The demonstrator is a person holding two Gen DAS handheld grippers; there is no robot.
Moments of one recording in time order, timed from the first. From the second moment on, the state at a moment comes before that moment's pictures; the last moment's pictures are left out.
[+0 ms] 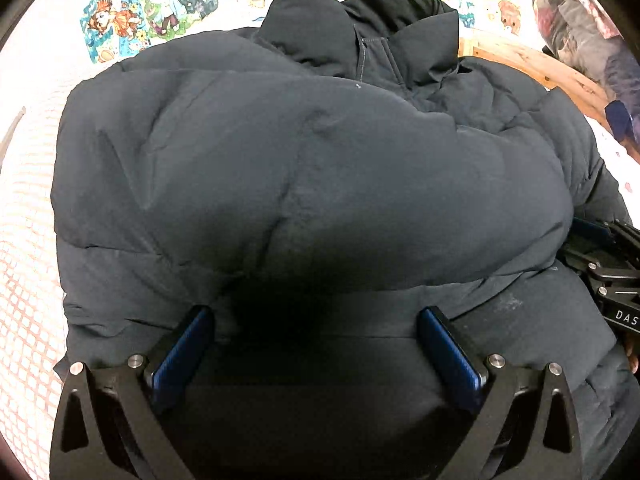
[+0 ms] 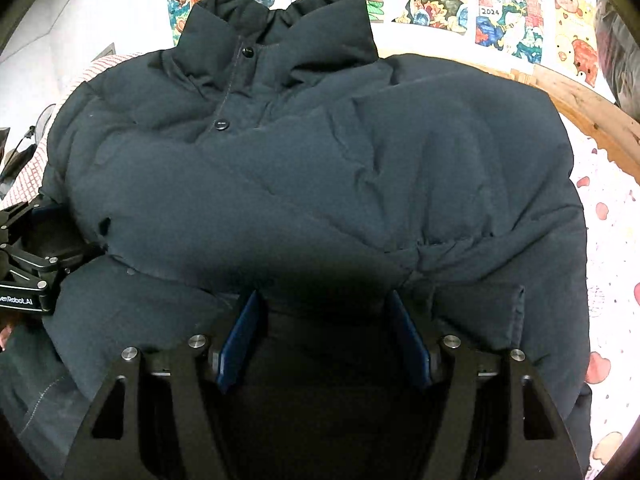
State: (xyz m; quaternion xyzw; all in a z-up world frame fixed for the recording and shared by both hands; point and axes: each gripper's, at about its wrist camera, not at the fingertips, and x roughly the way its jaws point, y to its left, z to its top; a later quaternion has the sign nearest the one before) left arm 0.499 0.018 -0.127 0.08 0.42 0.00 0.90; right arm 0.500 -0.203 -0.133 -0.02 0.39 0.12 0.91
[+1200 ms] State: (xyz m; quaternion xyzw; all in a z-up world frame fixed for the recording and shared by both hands) left arm 0.568 0.057 0.021 0.00 0.28 -0.04 0.96; right arm 0.580 -0.228 -0.002 -0.01 0.32 0.14 0.94
